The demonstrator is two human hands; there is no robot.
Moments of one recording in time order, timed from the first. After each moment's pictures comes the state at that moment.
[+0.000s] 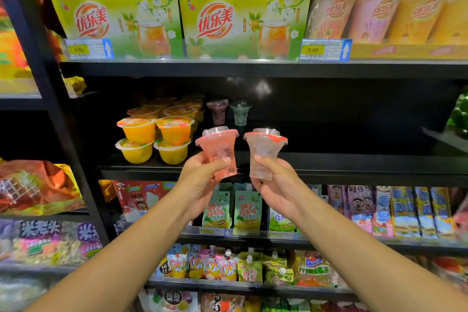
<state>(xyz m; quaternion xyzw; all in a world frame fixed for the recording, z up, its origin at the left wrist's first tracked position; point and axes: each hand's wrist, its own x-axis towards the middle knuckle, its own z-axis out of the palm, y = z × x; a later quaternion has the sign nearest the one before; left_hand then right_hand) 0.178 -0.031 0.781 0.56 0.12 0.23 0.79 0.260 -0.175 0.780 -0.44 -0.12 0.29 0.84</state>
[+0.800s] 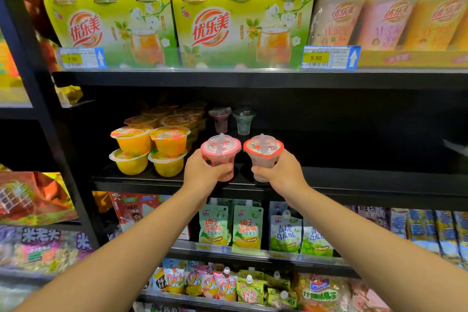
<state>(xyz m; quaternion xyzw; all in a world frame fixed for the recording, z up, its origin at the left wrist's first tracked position) 0.249 -0.005 0.773 0.74 0.23 0.35 0.52 0.356 -0.158 0.768 -0.78 -0.27 -0.01 0.56</state>
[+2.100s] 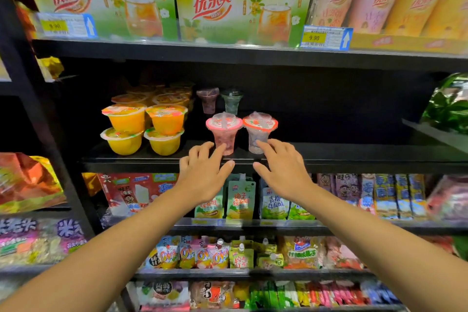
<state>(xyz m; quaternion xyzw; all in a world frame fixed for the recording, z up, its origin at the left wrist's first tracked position) 0.205 -0.003 0.748 0.97 0.13 0.16 0.10 0.299 -0.190 0.755 -0.92 -0.34 -0.15 0.15</state>
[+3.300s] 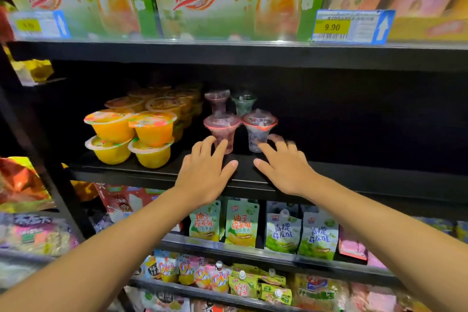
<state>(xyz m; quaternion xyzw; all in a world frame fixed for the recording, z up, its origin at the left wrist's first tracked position) 0.275 -0.003 0.753 0.97 0.19 0.18 0.04 0.407 -0.165 0.766 -0.90 -0.42 -0.08 0.08</state>
